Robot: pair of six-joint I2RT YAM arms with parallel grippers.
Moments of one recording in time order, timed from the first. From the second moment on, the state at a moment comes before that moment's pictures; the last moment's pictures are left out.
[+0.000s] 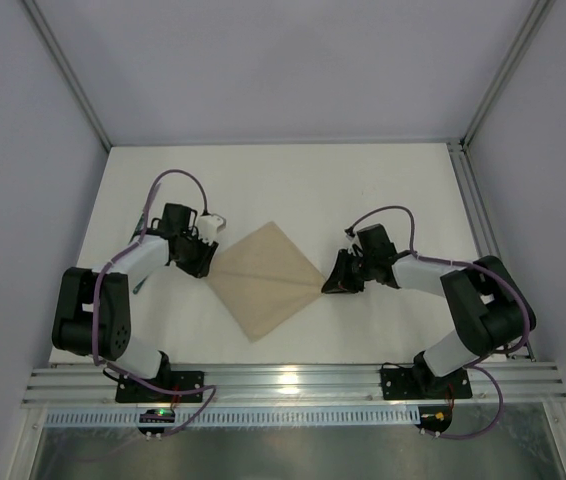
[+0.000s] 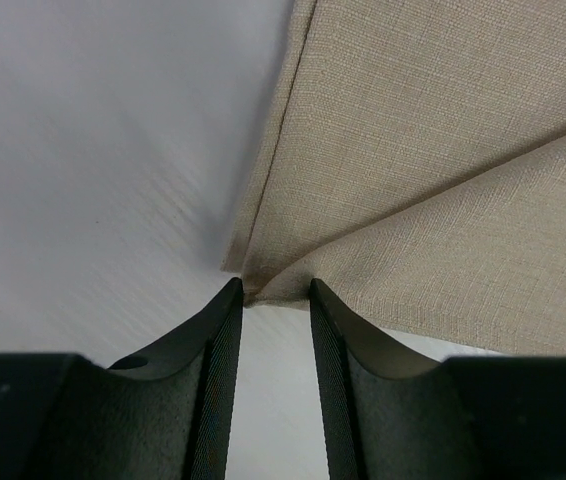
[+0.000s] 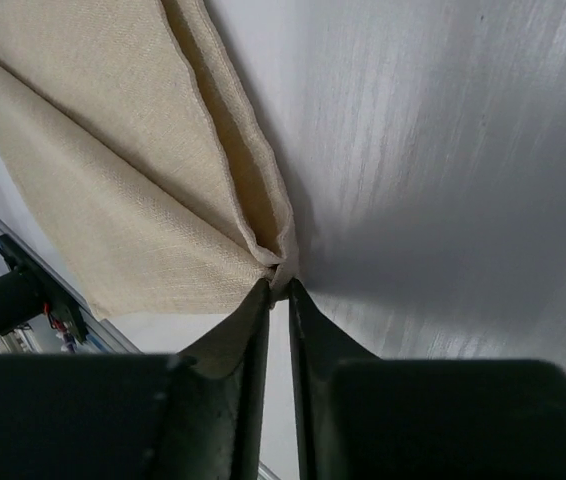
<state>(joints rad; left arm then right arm) -0.16 1.52 0.84 -0.46 0.24 0.39 0.40 1.54 0.62 -0.05 -0.49 0.62</state>
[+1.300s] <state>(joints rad) -0.16 1.48 0.80 -0.45 0.18 0.46 0.40 1.59 0.73 -0.02 -0.39 0.54</state>
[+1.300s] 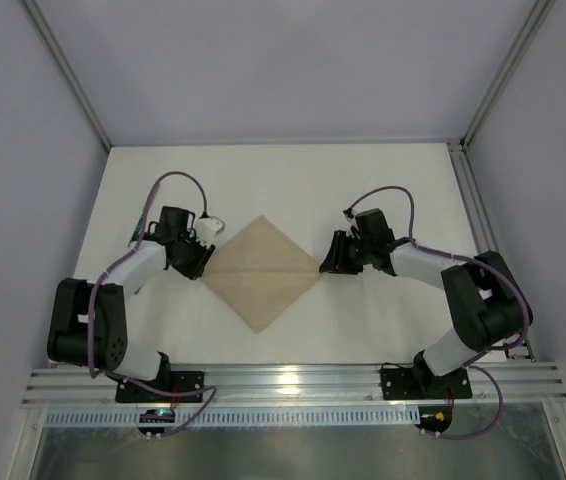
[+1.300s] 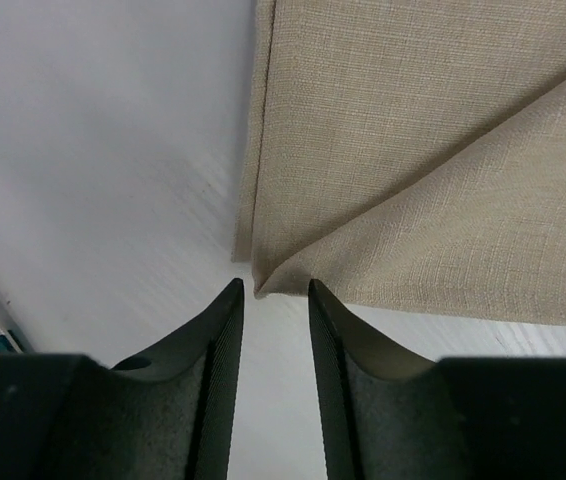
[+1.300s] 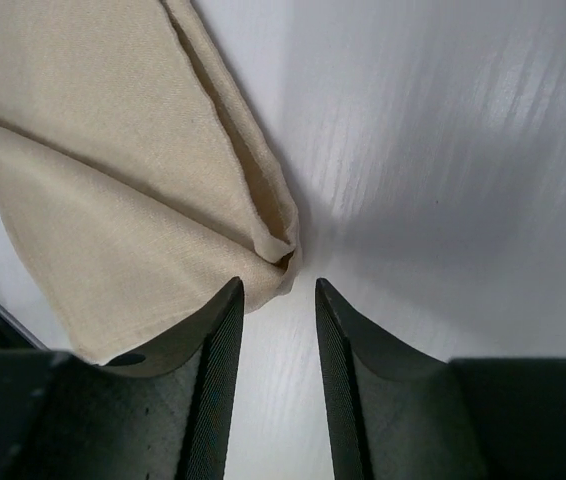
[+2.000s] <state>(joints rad) -0.19 1.50 0.88 -0.53 0.23 0.42 0.63 1.61 0.84 -0.14 -0.28 0.46</state>
